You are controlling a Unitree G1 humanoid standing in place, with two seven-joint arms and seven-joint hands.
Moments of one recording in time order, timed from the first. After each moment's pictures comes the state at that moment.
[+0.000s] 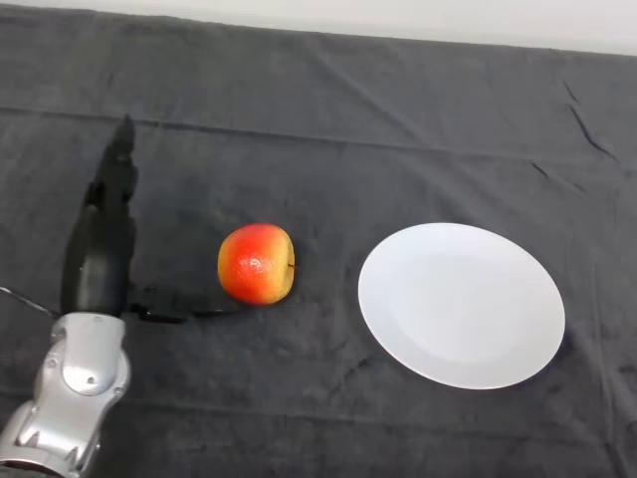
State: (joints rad) left arm -0.43 0.32 -0.24 0.68 0.15 -0.38 0.33; right arm -0.45 -0.33 -0.82 1.75 0.00 -1.24 -0.29
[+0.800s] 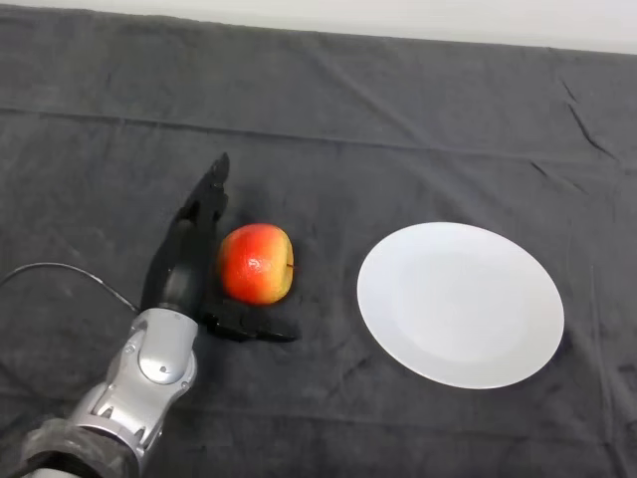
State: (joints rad) left arm -0.59 0.24 -0.39 0.93 0.14 -0.39 0.32; right arm -0.45 -0.33 -0.82 1.76 0.00 -1.24 -0.29
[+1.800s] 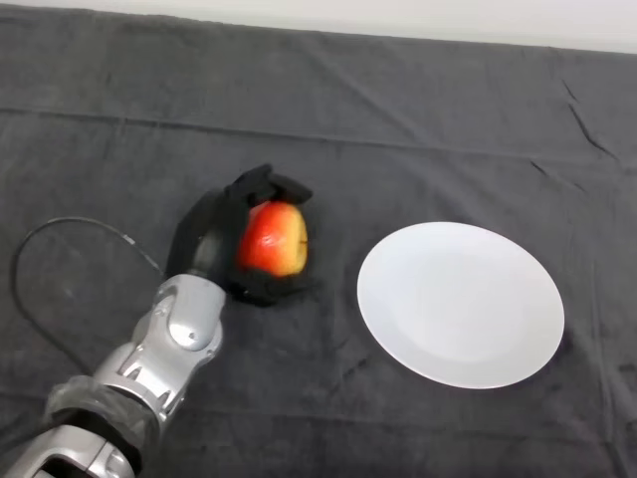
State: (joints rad) left arm -0.65 0.21 -0.51 0.80 0.16 -0.34 0.41; right arm -0.45 -0.33 -0.82 1.76 0.00 -1.24 -0.29
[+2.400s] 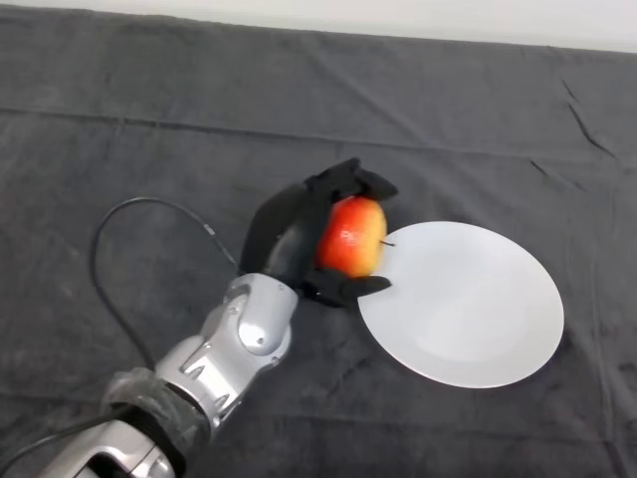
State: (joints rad) left arm -0.73 0.14 -0.76 0.75 0.09 -0.31 0.46; right arm -0.45 -0.33 -0.82 1.76 0.00 -1.24 -0.29
